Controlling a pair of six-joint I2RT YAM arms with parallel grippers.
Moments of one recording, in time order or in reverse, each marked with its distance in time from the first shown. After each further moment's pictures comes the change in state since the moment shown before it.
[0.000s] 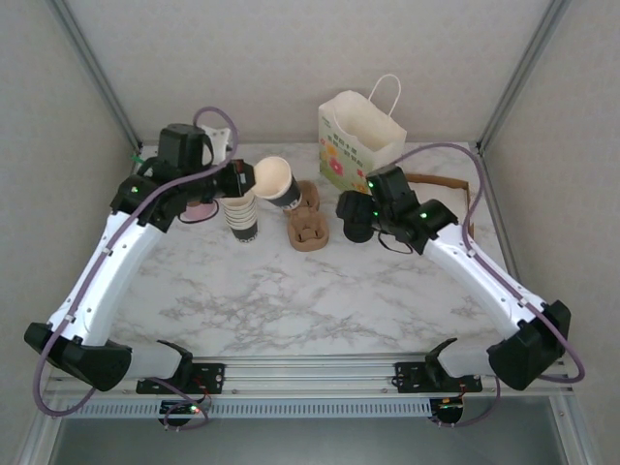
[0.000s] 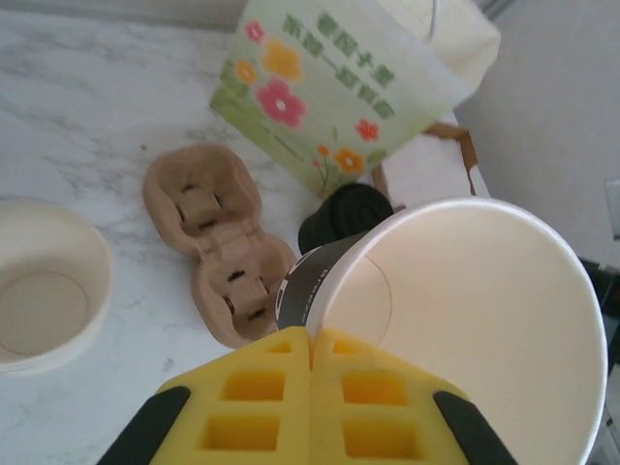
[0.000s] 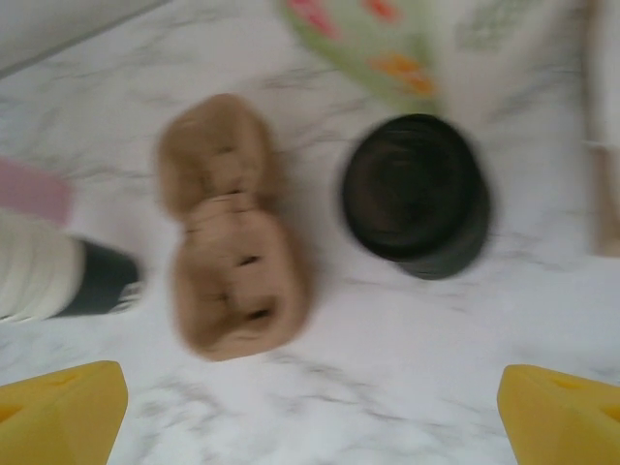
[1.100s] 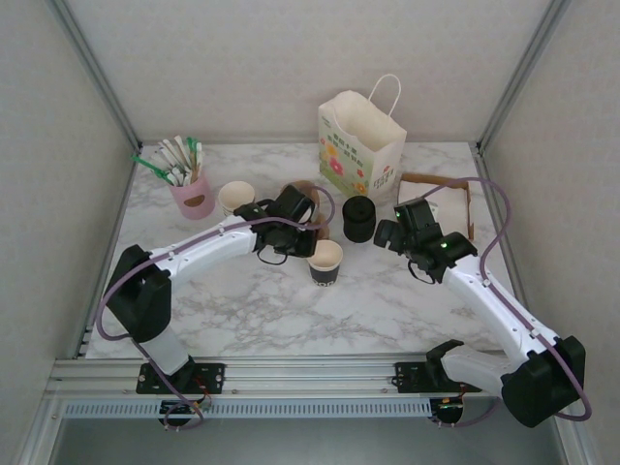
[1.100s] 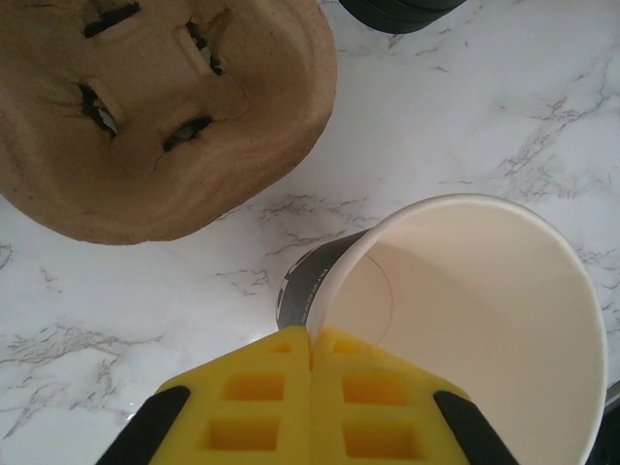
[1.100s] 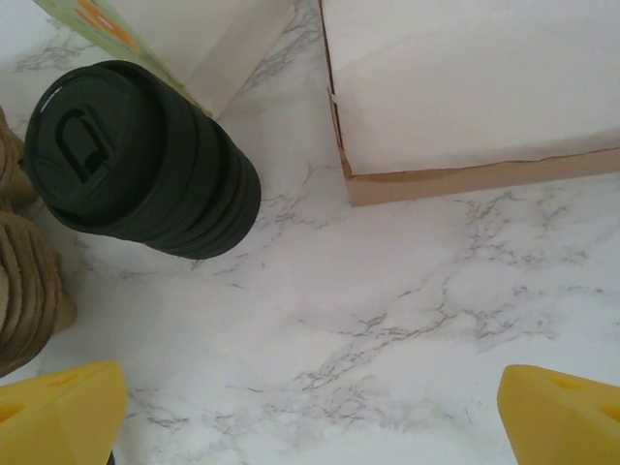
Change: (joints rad) left arm -0.333 0.354 -0.275 0.186 -0.129 -0.095; right arm -0.127 -0.185 -0.319 0.043 0.103 -0.070
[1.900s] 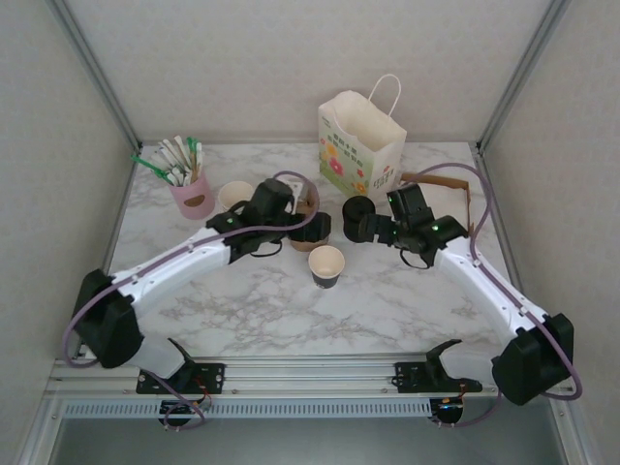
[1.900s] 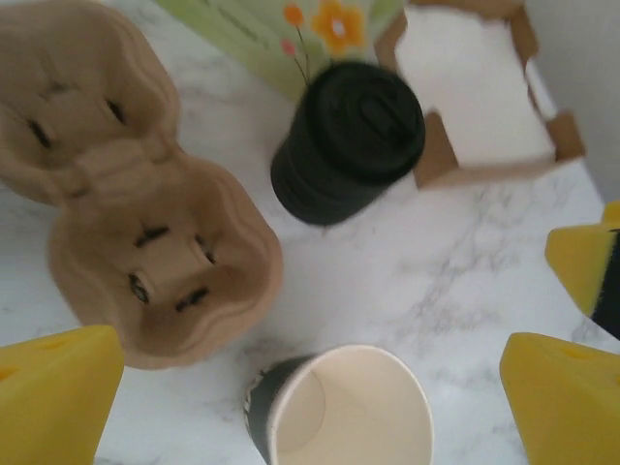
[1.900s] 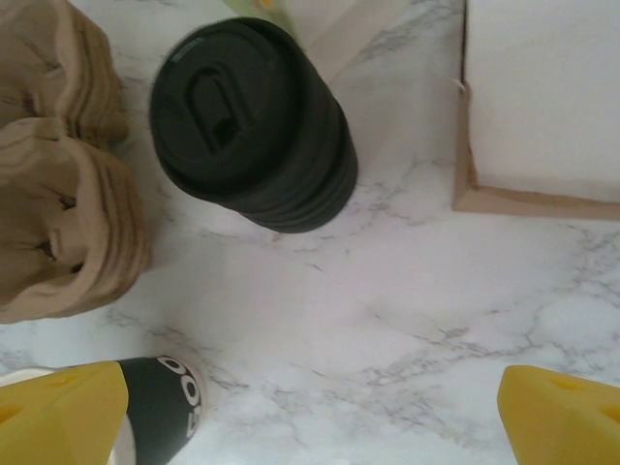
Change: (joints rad) left arm 0.035 -0.245 -0.172 0.352 -0.111 -0.005; right arm 0.000 0.144 0.140 -0.008 -0.180 -0.146
